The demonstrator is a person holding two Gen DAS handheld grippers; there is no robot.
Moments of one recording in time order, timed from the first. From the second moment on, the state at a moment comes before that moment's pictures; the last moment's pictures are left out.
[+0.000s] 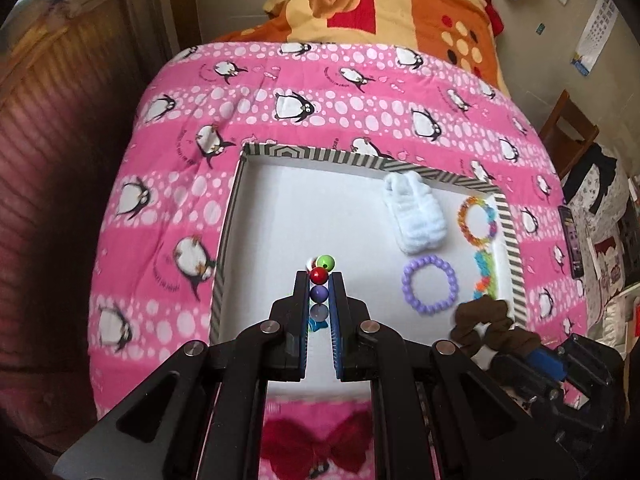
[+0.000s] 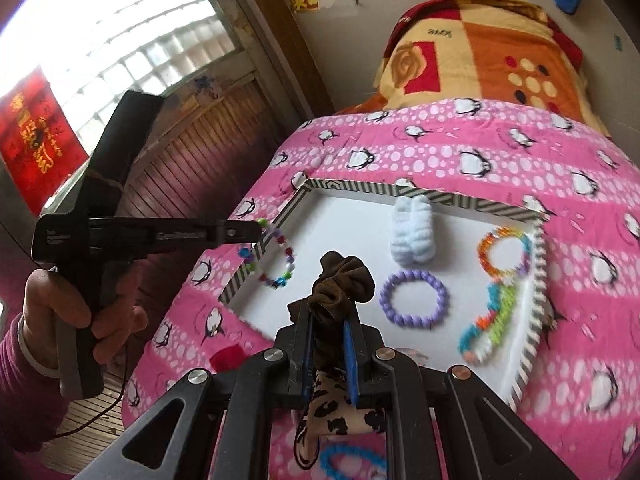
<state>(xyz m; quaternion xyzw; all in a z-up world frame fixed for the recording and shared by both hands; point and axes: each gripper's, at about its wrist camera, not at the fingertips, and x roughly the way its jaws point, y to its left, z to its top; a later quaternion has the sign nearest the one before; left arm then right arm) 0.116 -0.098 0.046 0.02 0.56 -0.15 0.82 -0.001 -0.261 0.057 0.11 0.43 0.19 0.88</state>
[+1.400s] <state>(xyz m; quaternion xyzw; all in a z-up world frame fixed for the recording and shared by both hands) 0.178 -0.071 0.015 -0.01 0.56 -0.10 0.82 0.065 -0.274 0.048 0.13 0.45 0.16 0.87</state>
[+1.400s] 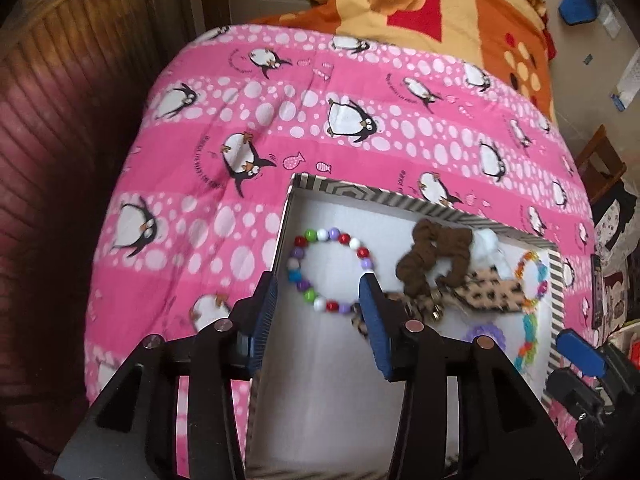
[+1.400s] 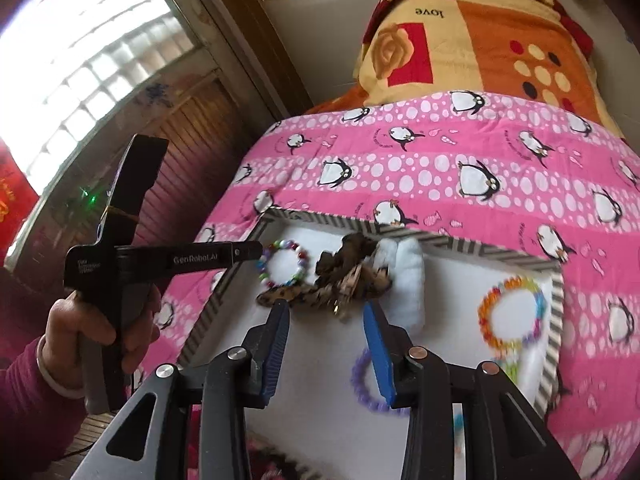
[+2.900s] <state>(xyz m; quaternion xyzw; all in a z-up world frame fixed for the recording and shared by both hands) -0.042 -0.058 0.032 -0.01 0.54 -0.09 0.84 -0.132 -0.299 0.022 0.13 0.47 0.10 0.86</state>
